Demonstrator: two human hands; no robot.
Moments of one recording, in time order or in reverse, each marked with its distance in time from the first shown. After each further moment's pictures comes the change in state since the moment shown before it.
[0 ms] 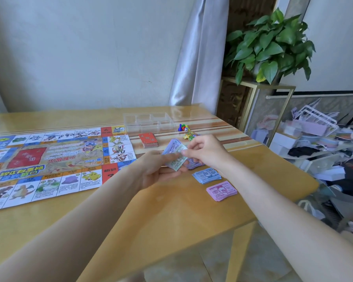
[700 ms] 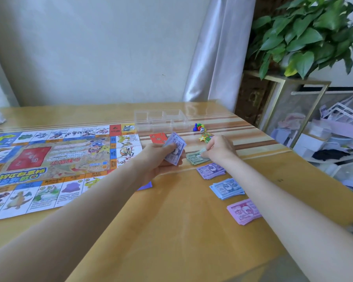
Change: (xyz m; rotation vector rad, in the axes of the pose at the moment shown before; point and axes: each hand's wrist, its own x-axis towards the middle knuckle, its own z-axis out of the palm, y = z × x) left_hand 0.043 0.012 -0.033 0.067 0.161 0.096; right_hand 0.079 0.030 0.019 -0.363 0.147 0.220
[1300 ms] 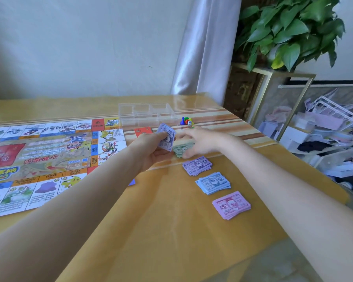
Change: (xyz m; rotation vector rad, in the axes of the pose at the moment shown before) left_hand 0.023 0.009 0.023 -0.095 0.109 -0.062; right_hand 0.005 -0.015 -0.026 -0.356 -0.418 -0.313
